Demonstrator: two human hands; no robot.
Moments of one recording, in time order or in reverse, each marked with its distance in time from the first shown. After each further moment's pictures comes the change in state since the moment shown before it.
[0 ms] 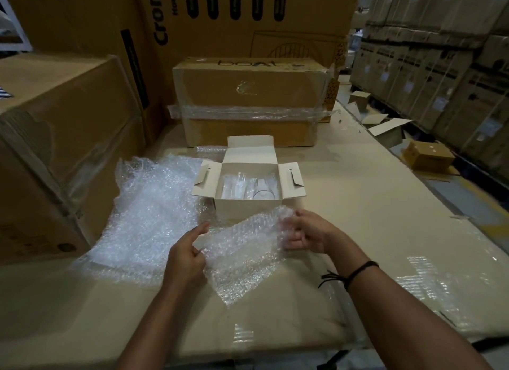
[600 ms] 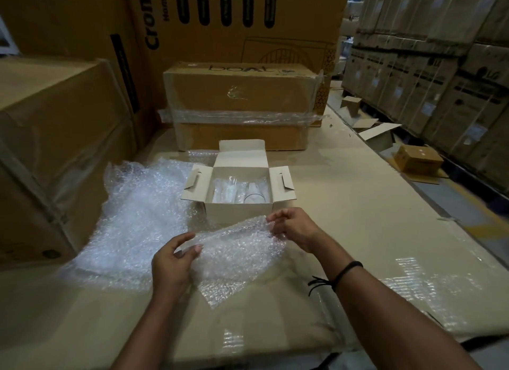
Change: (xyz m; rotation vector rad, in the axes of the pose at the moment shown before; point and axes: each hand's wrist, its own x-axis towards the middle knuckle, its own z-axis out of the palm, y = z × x) left_hand 0.004 -0.010 0.009 -0.346 0.167 -0.186; right_hand 0.005 -0.003 0.005 -0.325 0.133 -0.273
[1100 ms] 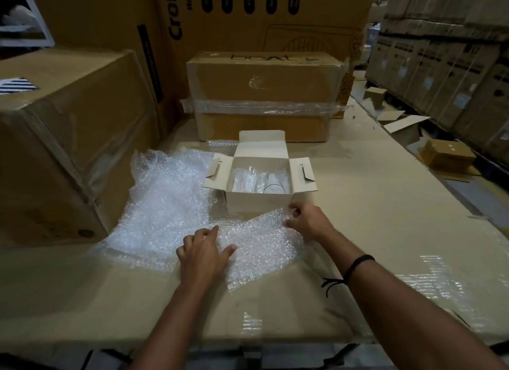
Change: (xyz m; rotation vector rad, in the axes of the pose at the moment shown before) left_hand -0.013 0.009 0.007 1.164 -0.081 0.203; right_hand 0.013 0.009 0.013 -0.723 0.128 -0.113
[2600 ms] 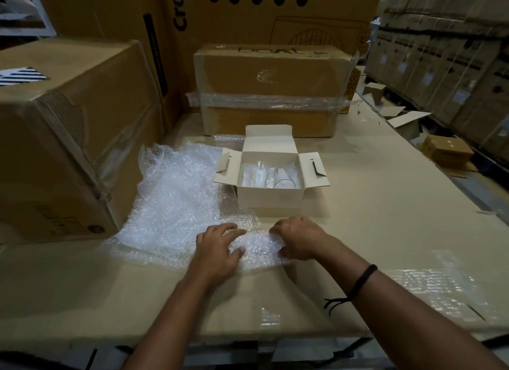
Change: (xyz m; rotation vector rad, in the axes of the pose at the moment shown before) left_hand 0.012 -0.032 0.001 -0.159 -0.058 0.427; right_hand -0.041 -0.056 0.028 -0.771 -0.297 -0.414
